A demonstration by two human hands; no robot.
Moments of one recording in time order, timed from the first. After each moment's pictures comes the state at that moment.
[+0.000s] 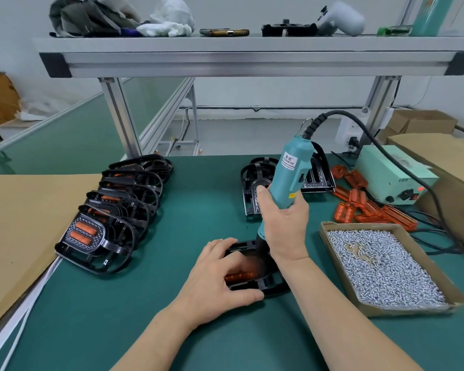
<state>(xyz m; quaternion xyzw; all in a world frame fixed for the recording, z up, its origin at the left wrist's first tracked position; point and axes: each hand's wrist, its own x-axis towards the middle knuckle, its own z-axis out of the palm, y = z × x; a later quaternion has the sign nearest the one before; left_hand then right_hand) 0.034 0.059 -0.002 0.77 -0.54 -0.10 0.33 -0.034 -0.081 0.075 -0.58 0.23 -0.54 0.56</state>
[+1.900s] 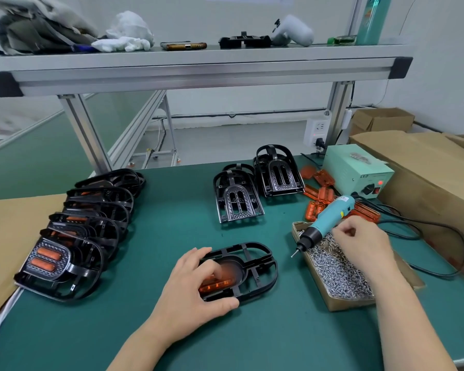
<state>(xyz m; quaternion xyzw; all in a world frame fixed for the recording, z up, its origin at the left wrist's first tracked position) 0.036 0.062 -0.005 0.77 -0.54 -0.11 0.33 -0.194 -0.195 0.050 -0.75 0.57 -0.24 0.25</state>
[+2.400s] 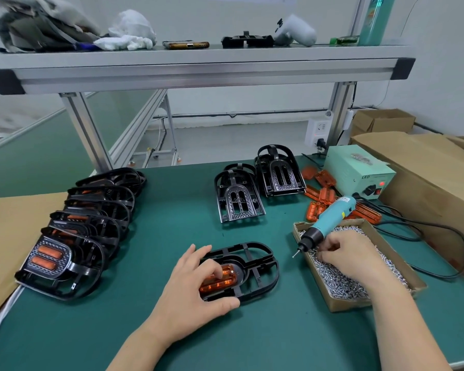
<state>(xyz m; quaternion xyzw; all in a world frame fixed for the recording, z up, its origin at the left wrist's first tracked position) 0.032 0.062 -0.001 0.77 -0.52 -0.13 0.33 -0.189 -0.184 0.048 -0.82 0.51 -0.11 0.25</state>
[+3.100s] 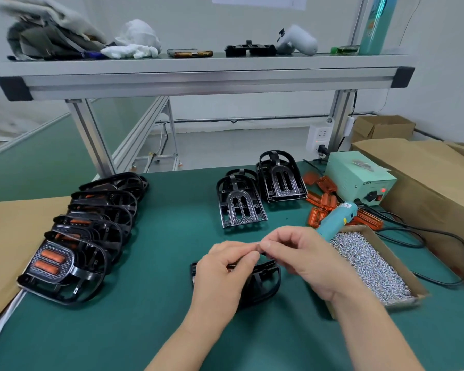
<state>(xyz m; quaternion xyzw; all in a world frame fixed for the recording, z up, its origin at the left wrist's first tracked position) -0.025 0.024 0.062 0.67 -0.41 -0.15 0.61 -0.139 -0.102 0.094 -0.72 0.24 -0.22 0.61</state>
